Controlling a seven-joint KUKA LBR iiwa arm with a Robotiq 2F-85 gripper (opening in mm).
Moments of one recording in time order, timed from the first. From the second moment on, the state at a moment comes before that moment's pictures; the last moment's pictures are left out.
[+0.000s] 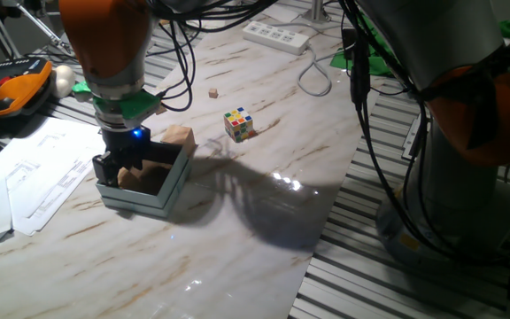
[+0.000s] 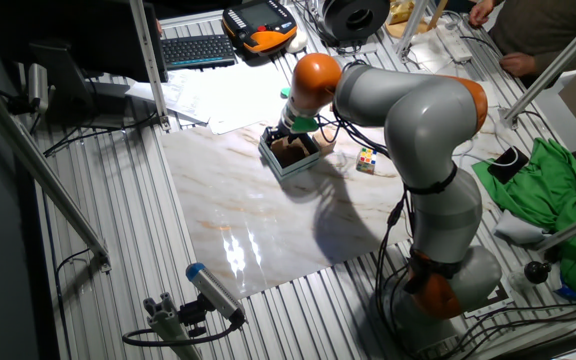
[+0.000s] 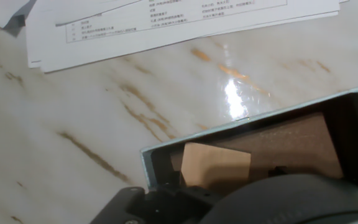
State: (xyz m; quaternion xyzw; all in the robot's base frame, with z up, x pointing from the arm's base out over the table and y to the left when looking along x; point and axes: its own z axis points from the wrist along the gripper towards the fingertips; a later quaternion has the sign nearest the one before) arm 0.620 0.187 0.059 0.03 1.00 0.08 0.05
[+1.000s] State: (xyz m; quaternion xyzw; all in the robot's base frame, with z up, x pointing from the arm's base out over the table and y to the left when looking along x) arm 0.621 0.187 0.057 0.04 0.99 0.08 0.06
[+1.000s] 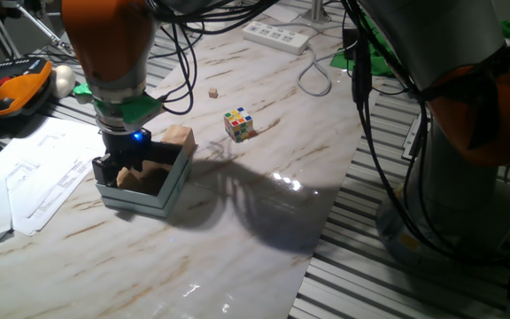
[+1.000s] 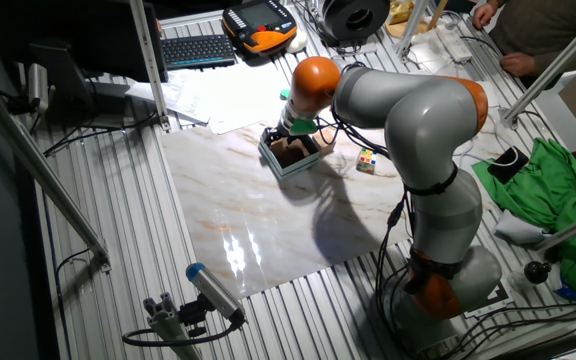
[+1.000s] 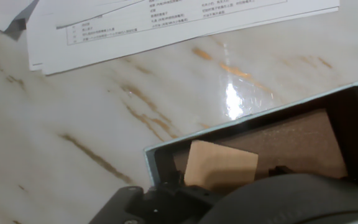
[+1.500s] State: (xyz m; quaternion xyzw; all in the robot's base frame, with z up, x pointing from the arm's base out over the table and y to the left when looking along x) arm 0.624 0.184 0.056 0.03 0.99 0.08 0.06
